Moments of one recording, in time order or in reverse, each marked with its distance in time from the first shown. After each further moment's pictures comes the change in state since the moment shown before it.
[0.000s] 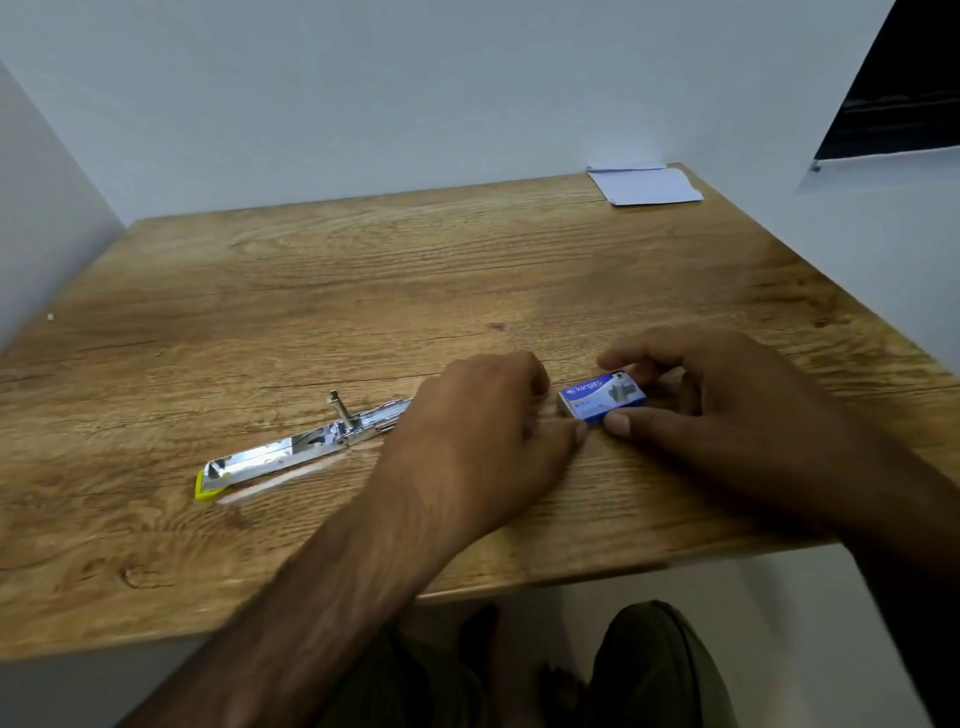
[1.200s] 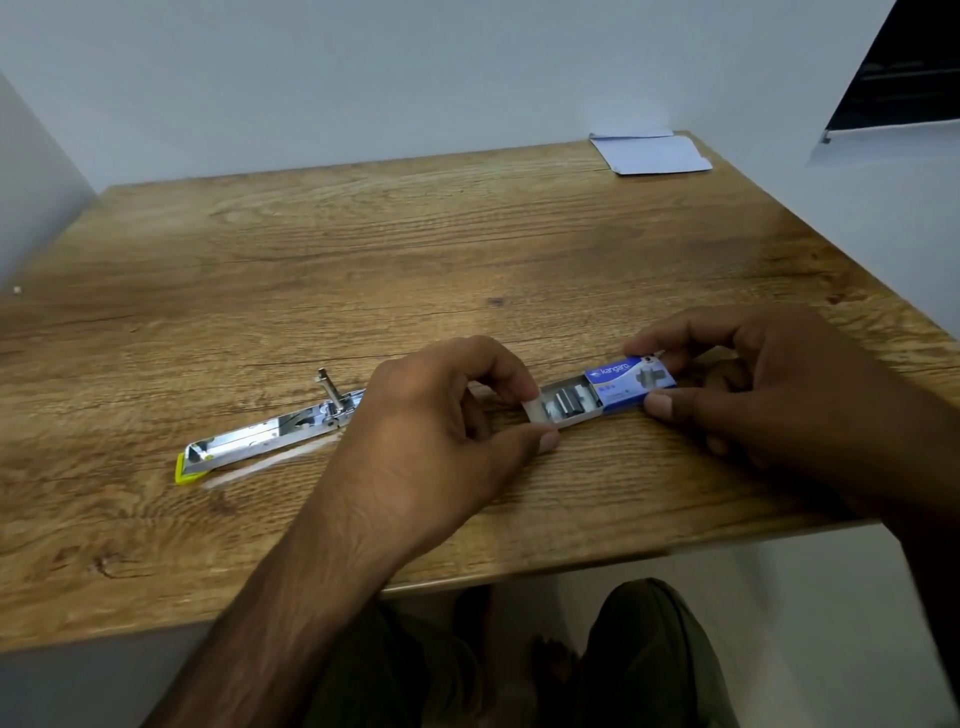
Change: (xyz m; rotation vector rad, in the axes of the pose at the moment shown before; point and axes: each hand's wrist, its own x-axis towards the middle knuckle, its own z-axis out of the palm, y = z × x) left_hand -0.022 -0.028 0.002 -0.431 0.135 -0.014; right_hand -0.007 0.004 -0.011 0.290 -0.044 0.116
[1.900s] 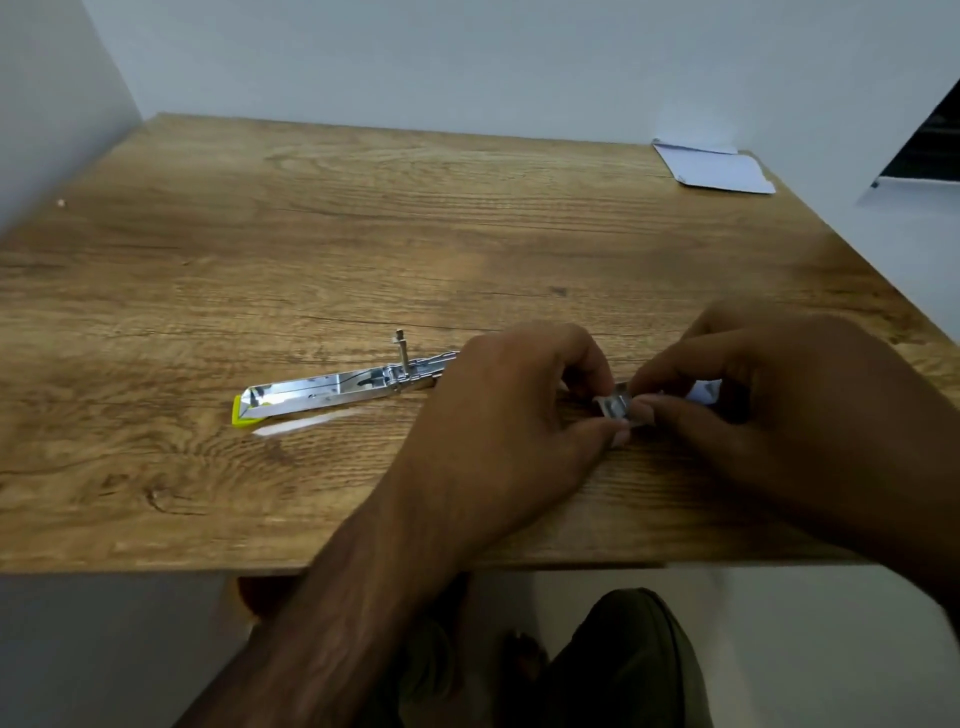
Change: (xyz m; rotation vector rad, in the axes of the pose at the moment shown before) left_hand 0.000 0.008 -0.006 0.074 -0.037 0.073; right_hand -0.006 -0.071 0.031 -0.622 -0.055 -0.155
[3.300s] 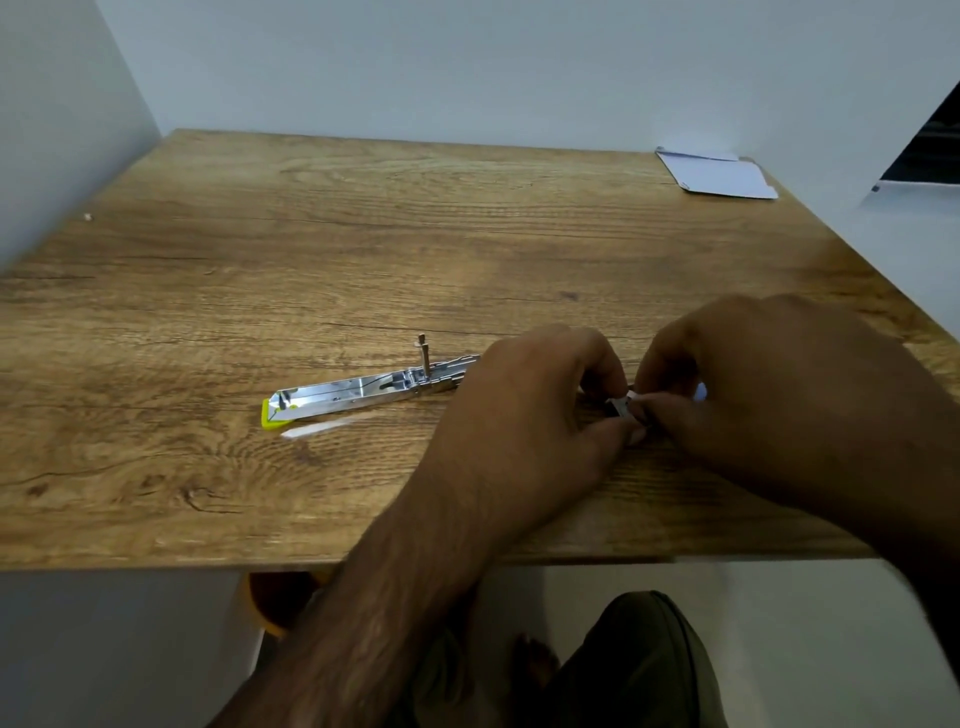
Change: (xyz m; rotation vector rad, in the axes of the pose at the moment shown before) left_hand -0.001 -0.002 0.002 -0.020 -0.010 0.016; right_hand 0.016 -0.020 0.000 -0.196 -0.057 0.146
